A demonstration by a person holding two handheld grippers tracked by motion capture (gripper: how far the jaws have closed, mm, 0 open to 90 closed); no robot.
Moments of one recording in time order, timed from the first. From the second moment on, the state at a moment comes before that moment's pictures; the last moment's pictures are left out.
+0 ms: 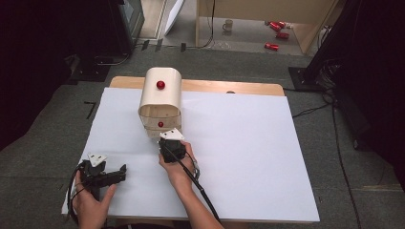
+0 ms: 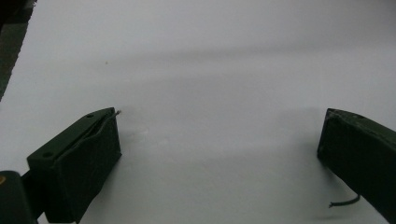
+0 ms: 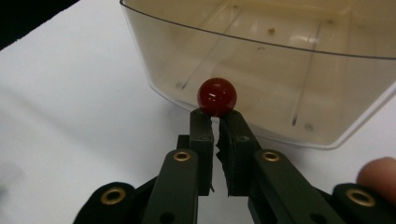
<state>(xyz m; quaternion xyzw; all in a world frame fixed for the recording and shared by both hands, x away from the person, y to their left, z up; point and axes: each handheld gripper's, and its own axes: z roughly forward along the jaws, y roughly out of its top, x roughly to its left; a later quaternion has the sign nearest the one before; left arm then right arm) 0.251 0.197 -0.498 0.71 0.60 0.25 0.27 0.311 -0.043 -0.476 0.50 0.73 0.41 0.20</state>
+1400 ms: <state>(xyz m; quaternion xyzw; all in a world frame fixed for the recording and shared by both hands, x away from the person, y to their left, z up) 0.251 0.197 -0.499 0.71 0.60 0.25 0.27 0.272 -0.186 -0.484 0.54 0.73 0.37 0.20</state>
